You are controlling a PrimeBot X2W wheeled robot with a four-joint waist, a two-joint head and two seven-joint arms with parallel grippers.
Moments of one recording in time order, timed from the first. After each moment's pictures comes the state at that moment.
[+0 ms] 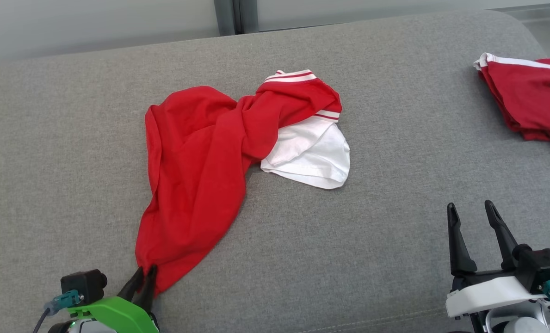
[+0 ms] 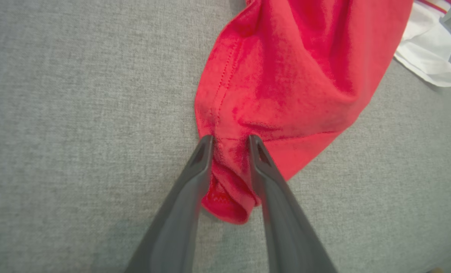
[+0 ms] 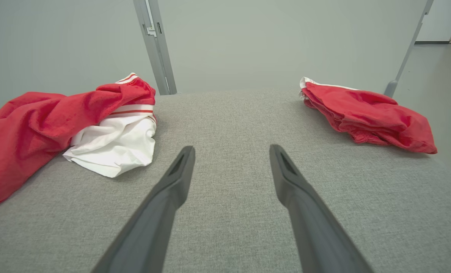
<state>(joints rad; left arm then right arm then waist) -0.11 0.45 -0.56 0.29 -0.94 0.09 -0.09 0.04 -0.05 -0.07 0.06 0.11 0.13 -0.26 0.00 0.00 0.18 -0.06</state>
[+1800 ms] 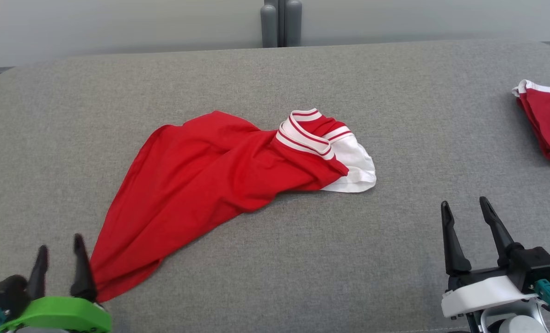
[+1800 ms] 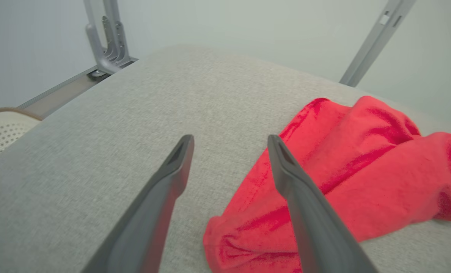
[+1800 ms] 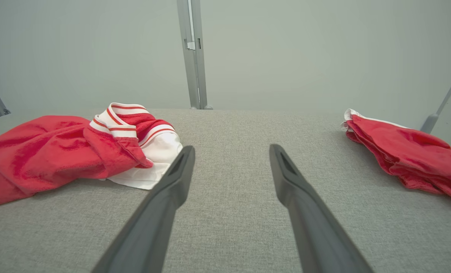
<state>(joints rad) 0.02 0.41 -0.18 0.19 -0.77 0.20 -0.25 0.04 -0.05 -0.06 0.04 0.06 0.13 -0.26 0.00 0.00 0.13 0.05</state>
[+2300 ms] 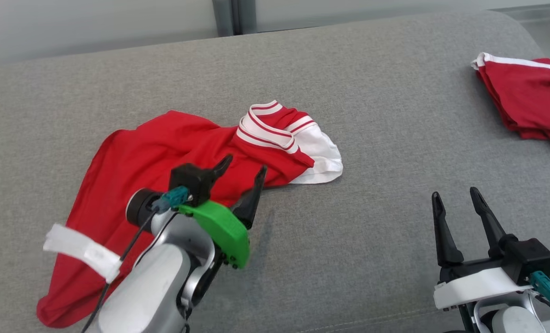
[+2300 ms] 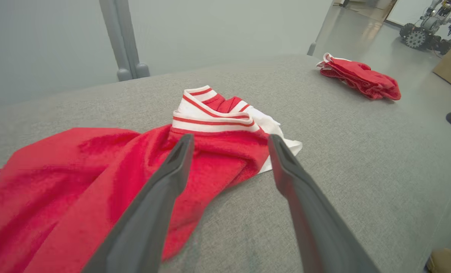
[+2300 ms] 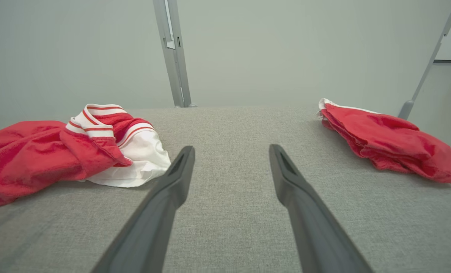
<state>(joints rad) -0.43 0.24 -0.65 0.17 -0.55 0.04 0.07 0.01 -0.05 -0.02 0.03 0.08 0.13 -0.26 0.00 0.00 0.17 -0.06</state>
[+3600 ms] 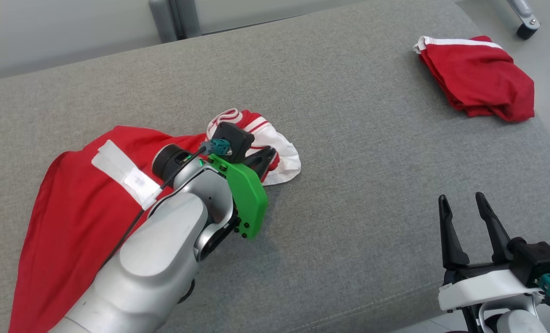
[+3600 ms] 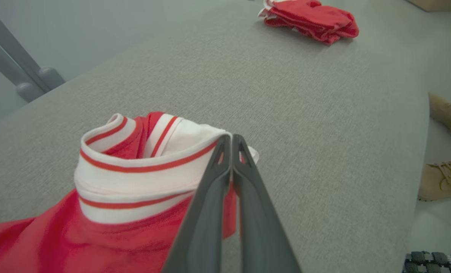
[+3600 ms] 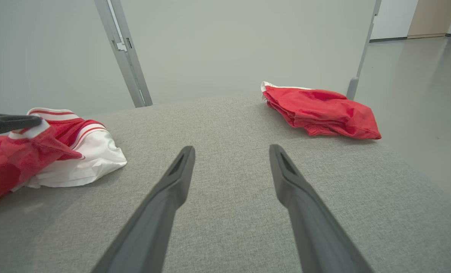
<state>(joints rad) -0.75 0.16 -0.82 0.62 -0.57 -0.12 0.17 0.01 -0.05 -0.03 0.05 0.16 0.13 -0.26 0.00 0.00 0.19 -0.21</state>
